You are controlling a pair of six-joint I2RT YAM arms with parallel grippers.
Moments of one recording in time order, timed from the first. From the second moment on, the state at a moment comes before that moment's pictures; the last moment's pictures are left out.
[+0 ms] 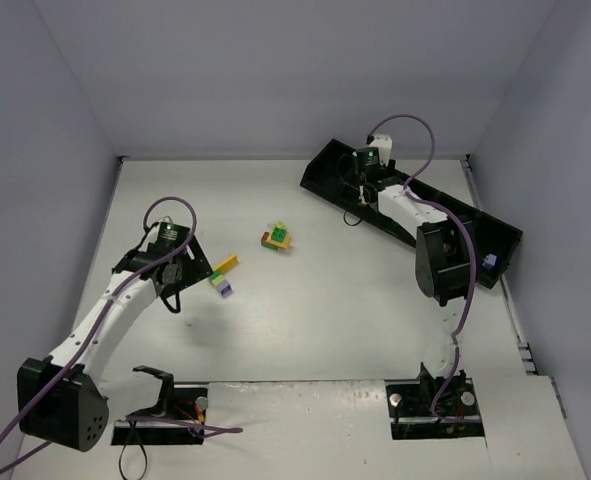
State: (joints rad) left arm -0.26 1.11 0.89 -0.79 -0.19 -0.69; right arm 0.29 2.08 1.57 -0.14 0.44 0.29
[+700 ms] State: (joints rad) left arm -0.35 1.42 0.88 -0.63 -0.24 -0.86; right arm 0.33 1.71 1.34 -0.14 0.33 0.26
